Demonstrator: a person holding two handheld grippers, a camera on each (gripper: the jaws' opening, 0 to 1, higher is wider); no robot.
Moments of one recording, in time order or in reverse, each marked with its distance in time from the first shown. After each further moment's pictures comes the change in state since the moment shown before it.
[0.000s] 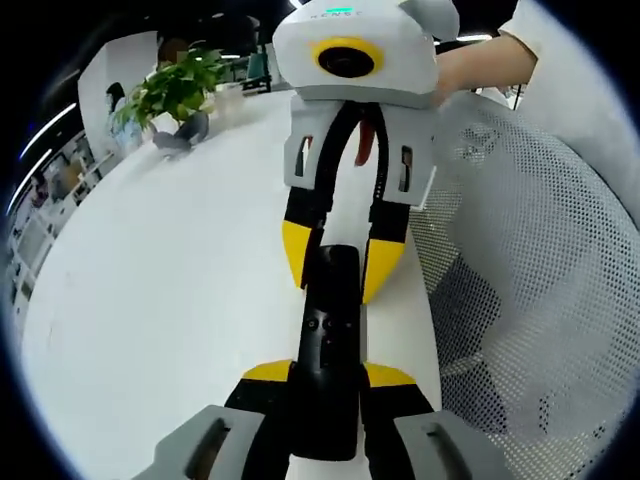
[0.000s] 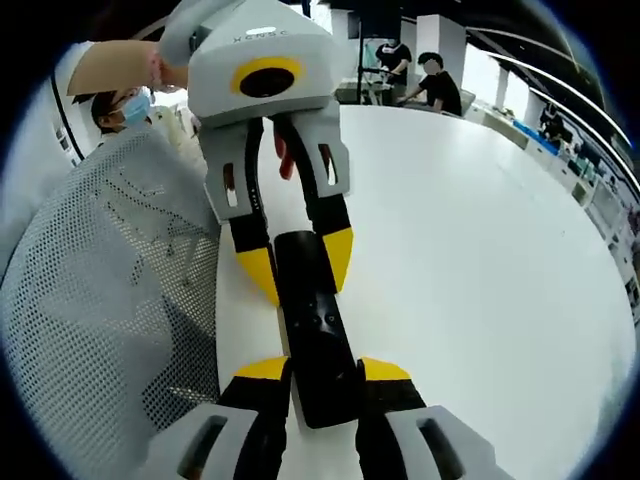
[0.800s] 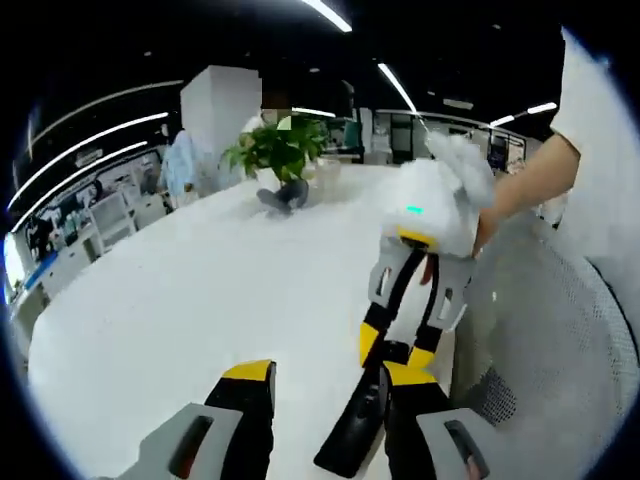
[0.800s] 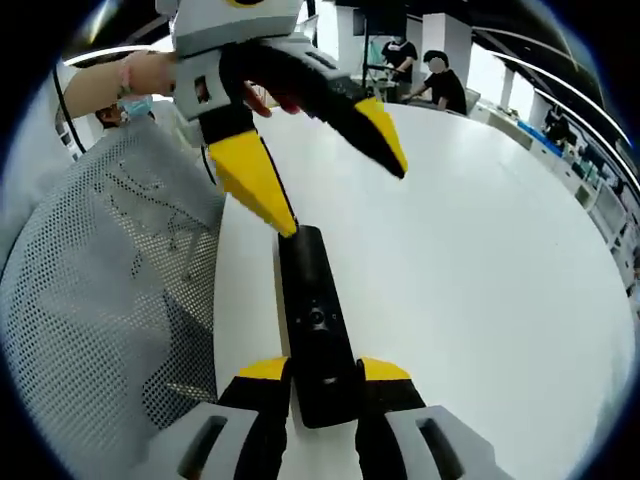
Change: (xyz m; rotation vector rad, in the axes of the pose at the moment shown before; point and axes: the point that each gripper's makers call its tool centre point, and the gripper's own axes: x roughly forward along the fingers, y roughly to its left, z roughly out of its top) left arm -0.091 0.040 0.064 -0.267 -0.456 0.380; right arm 0.001 -0.002 0.000 0.001 0.014 0.010
